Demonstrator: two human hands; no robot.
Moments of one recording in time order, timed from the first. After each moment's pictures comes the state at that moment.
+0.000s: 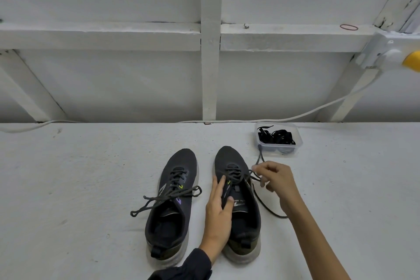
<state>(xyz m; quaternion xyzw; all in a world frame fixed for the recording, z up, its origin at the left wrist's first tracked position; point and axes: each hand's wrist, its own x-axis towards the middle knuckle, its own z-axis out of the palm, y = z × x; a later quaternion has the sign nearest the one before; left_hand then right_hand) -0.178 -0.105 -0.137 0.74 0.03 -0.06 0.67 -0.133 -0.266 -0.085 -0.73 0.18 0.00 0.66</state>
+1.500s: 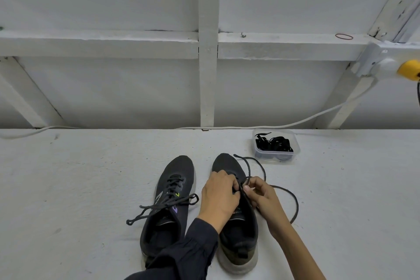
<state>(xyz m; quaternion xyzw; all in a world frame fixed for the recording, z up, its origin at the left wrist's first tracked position) -0.129 -0.114 -0.076 0.96 -0.10 -0.02 0.26 -0.150 -0.251 -0.115 -0.73 0.09 0.05 0.68</state>
